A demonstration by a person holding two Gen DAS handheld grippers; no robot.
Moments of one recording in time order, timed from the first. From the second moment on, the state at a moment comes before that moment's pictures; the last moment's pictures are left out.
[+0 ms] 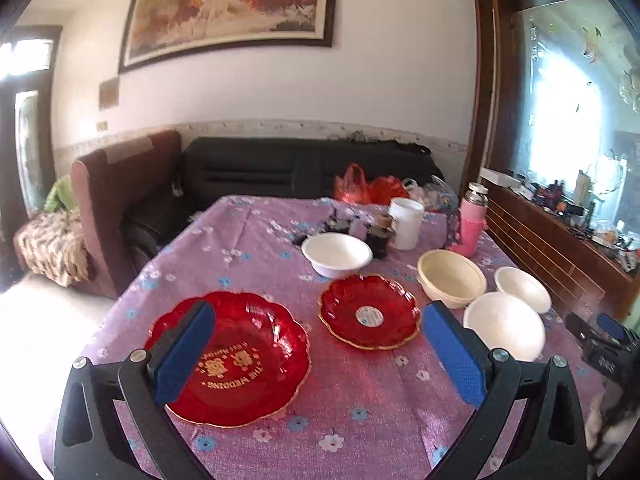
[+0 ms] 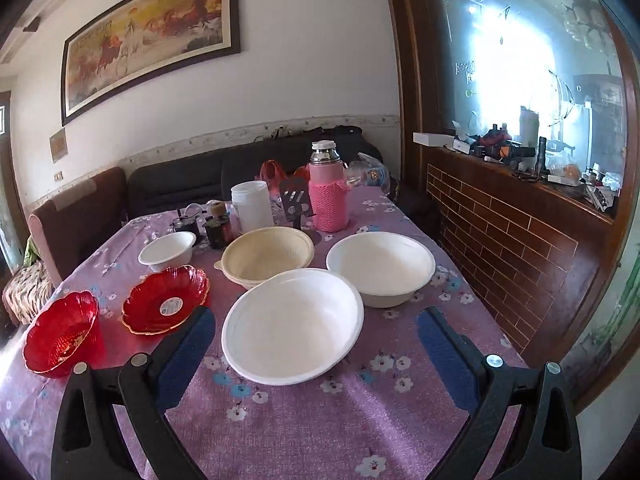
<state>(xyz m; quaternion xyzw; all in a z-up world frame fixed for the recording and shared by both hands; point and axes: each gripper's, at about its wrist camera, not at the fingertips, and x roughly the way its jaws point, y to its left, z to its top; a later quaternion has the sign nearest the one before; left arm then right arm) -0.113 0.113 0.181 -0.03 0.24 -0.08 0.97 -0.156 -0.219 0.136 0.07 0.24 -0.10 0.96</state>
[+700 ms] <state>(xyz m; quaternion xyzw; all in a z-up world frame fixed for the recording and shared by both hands) -0.066 0.141 0.246 -0.02 0.22 -0.04 0.97 -0.047 -0.144 0.163 0.15 0.28 0.08 0.95</state>
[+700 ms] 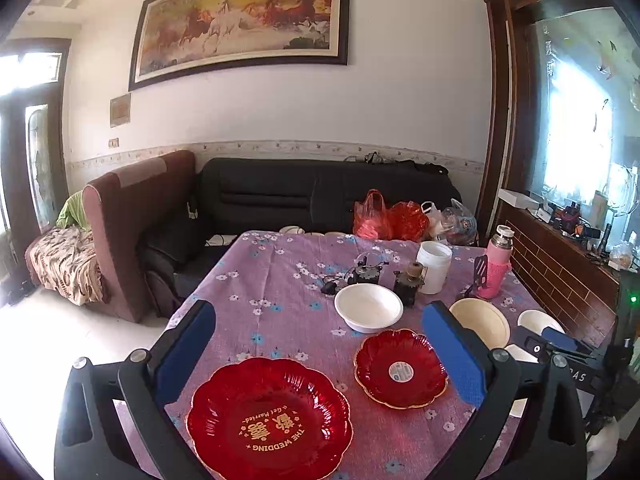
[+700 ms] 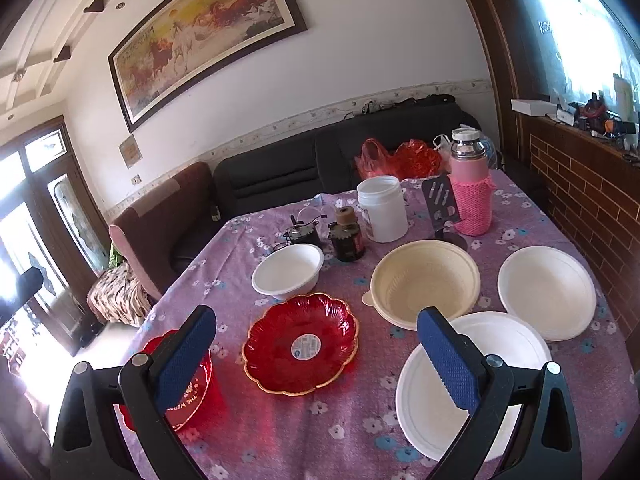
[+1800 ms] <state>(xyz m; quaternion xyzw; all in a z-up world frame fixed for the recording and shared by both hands) 0.165 0.064 0.035 -0.08 0.55 -0.12 0.82 0.080 -0.090 0.019 0.13 0.43 0.05 0.89</state>
